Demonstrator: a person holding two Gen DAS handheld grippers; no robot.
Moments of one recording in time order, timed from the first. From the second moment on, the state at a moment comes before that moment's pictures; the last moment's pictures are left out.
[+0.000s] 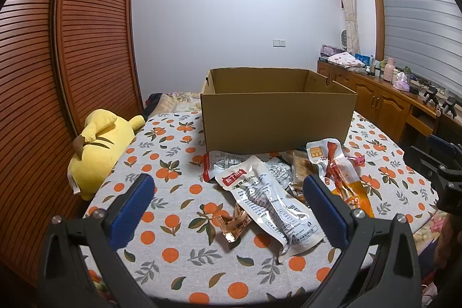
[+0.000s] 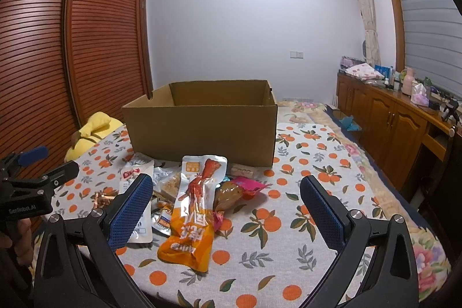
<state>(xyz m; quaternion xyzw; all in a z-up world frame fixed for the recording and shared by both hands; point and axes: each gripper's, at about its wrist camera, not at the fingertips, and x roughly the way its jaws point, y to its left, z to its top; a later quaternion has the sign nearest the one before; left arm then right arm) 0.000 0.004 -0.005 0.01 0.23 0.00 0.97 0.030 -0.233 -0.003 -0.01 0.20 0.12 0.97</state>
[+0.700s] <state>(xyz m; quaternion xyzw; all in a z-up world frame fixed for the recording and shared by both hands) 0.001 0.005 -0.005 0.01 0.23 0.00 0.97 0.029 -0.237 -0.004 -0.01 0.20 0.12 0.97</state>
